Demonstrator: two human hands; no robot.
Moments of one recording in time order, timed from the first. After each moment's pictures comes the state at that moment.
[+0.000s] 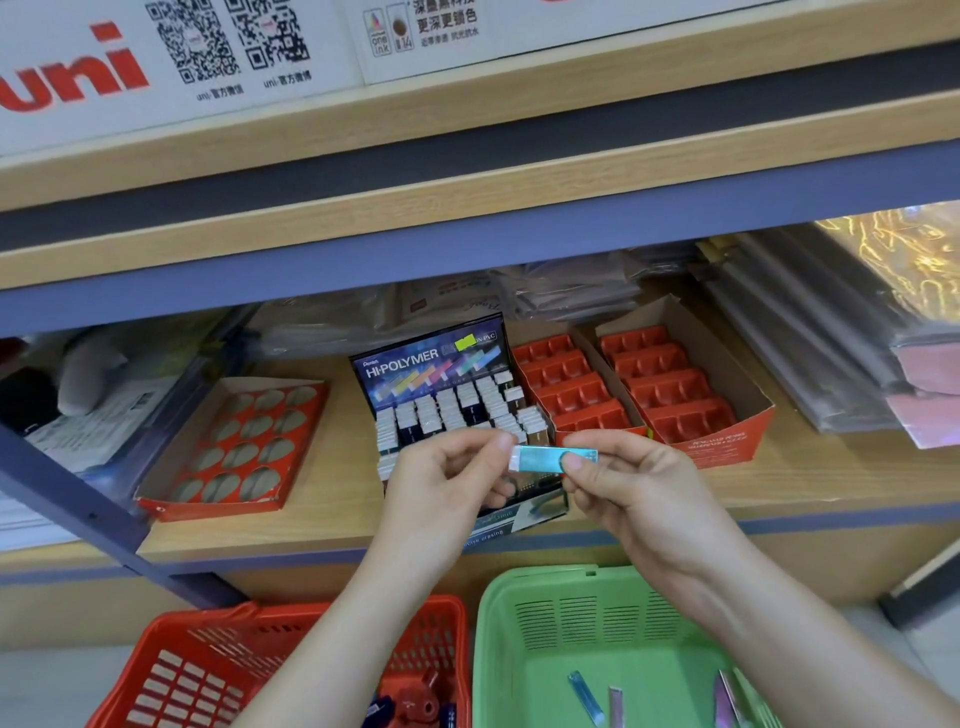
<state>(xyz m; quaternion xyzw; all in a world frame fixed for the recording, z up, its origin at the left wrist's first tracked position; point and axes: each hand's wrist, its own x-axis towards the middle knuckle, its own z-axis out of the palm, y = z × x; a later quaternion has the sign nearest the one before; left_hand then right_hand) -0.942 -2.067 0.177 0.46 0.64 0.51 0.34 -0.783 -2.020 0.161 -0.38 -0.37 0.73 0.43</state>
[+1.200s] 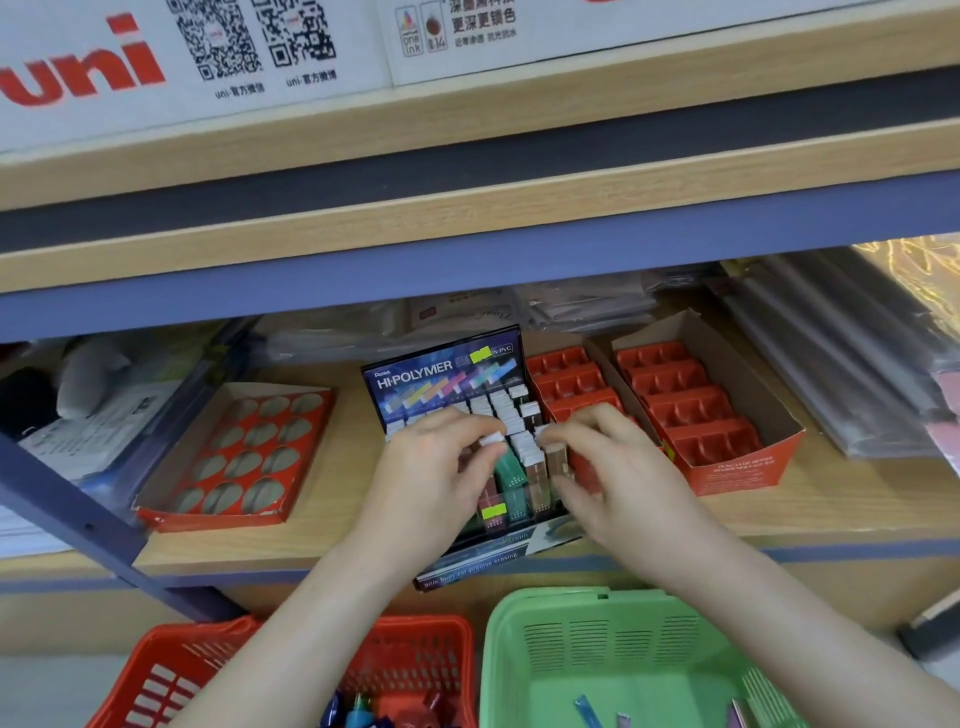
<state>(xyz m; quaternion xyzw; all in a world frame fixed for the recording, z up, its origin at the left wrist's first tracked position) -0.983 -2.042 0.175 0.69 0.63 0.35 -0.03 -0.801 -1.985 0.149 -0.38 -0.87 0.18 0.27</state>
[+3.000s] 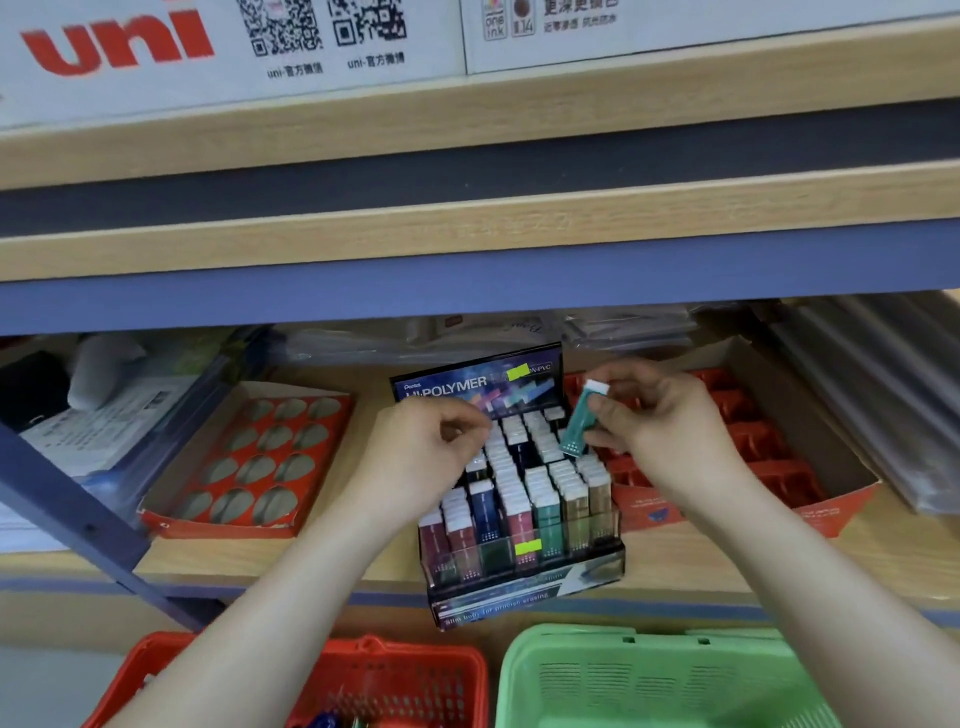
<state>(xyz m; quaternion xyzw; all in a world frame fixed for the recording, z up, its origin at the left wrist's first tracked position) -1.031 -2.009 0.183 0.58 0.72 0.35 0.14 -0.836 -1.936 0.181 -0.39 -0.62 0.53 0.44</state>
